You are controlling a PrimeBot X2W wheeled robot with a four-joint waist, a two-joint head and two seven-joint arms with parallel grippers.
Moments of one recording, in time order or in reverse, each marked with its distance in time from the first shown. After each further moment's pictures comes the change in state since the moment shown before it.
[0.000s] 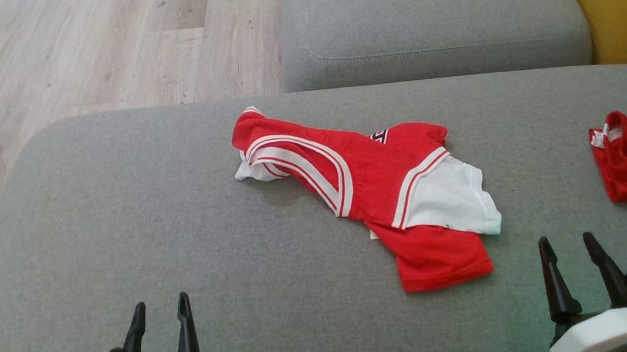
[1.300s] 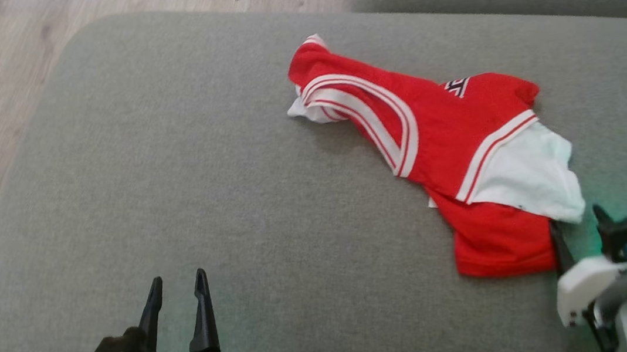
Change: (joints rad) left arm -0.051 -0.041 -0.015 -0.016 0.031 -0.002 0.002; right arm -0.279 0.000 -0.188 0.402 -0.430 0.000 0.023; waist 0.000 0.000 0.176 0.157
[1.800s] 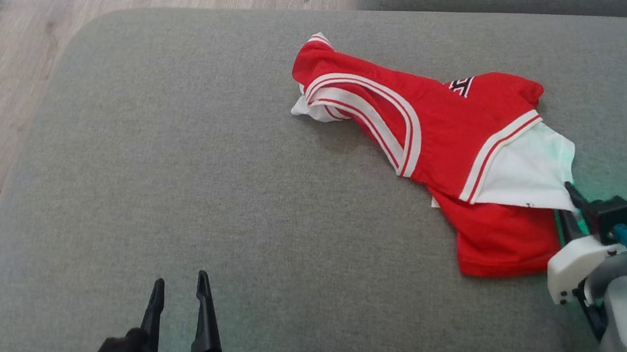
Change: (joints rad) left arm 0.000 -0.009 0.004 0.020 0.014 -0.013 -0.001; right arm -0.123 -0.001 -0.010 0.090 -0.085 0.000 -0.100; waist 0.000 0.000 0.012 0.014
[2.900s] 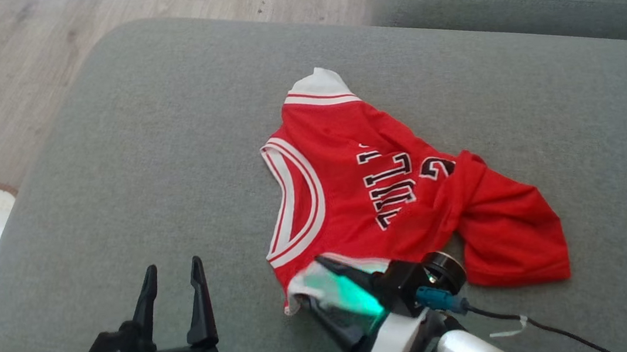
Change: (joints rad) left arm 0.005 -0.007 0.039 -0.060 0.044 0.016 0.000; right arm 0.042 -0.012 1.021 -0.374 0.632 0.000 0.183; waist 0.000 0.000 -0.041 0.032
